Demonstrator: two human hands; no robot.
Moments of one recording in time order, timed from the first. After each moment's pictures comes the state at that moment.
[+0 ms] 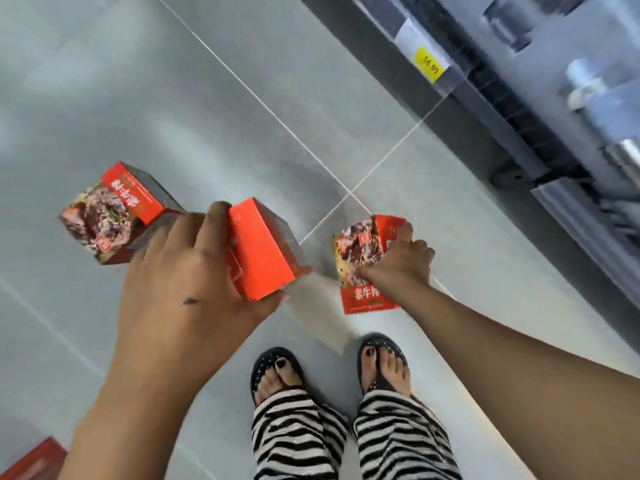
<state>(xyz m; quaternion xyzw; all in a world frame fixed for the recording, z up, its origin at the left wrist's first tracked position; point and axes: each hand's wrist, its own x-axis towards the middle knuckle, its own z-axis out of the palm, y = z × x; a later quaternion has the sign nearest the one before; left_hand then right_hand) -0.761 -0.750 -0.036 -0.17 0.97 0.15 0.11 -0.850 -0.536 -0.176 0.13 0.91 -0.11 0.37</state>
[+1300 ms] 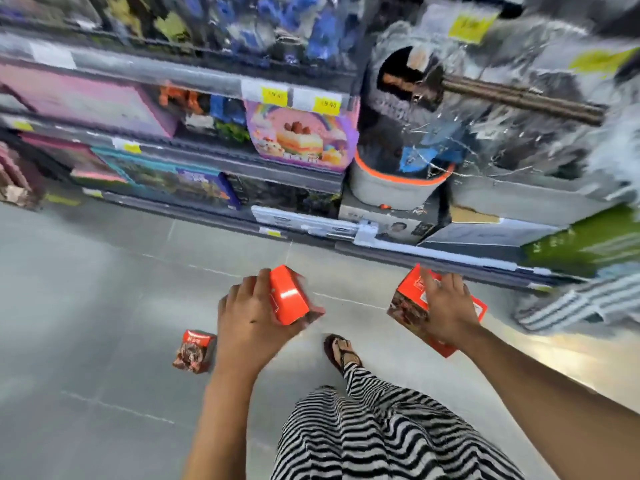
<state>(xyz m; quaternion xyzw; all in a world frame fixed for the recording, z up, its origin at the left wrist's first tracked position) -0.737 -0.594 0.475 0.06 0.98 0.16 0.11 -0.688 -0.286 0.406 0.13 0.96 -0.02 0.25</state>
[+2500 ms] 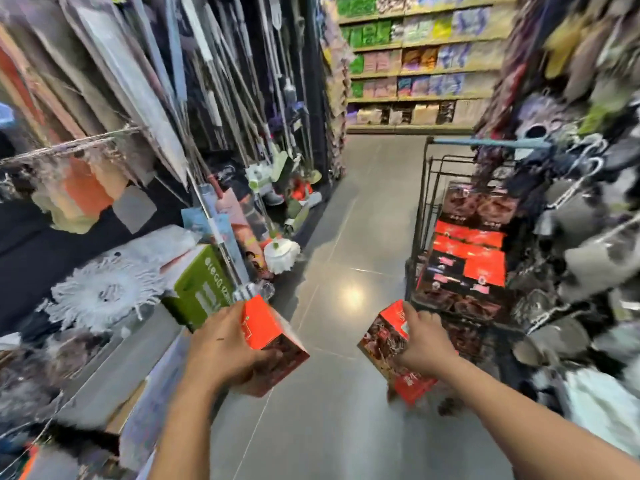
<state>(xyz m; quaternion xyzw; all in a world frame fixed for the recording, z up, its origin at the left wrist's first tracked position) -0.412 -0.165 0.631 0.72 0.68 0.14 0.12 -0.082 -0.169 0.540 0.74 0.63 -0.20 -0.09</state>
